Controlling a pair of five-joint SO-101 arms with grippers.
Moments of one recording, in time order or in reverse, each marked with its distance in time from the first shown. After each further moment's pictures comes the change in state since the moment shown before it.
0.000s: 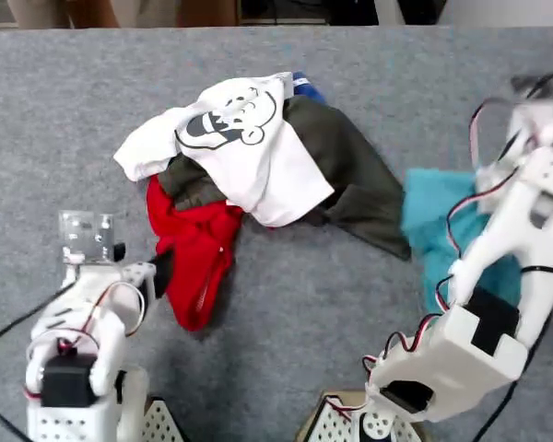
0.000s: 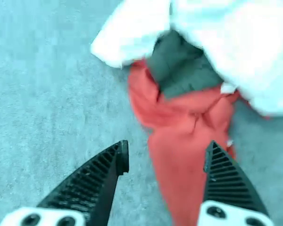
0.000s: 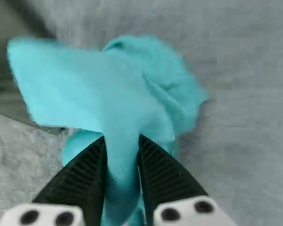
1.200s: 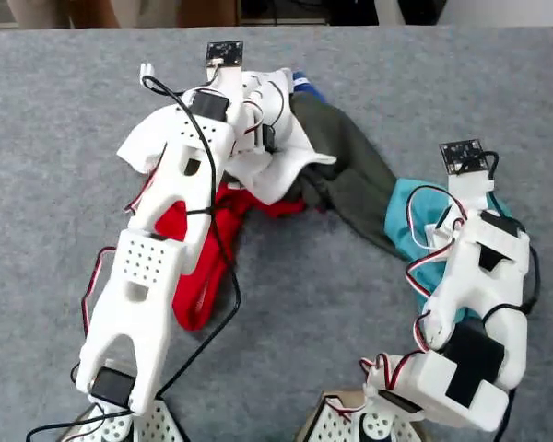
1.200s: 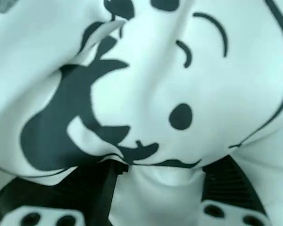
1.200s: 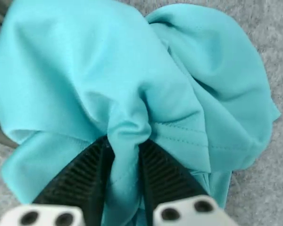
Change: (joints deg) left arm 17.0 158.1 -140.7 13.9 15.6; right arm -3.1 -13.4 44.9 -40.1 1.6
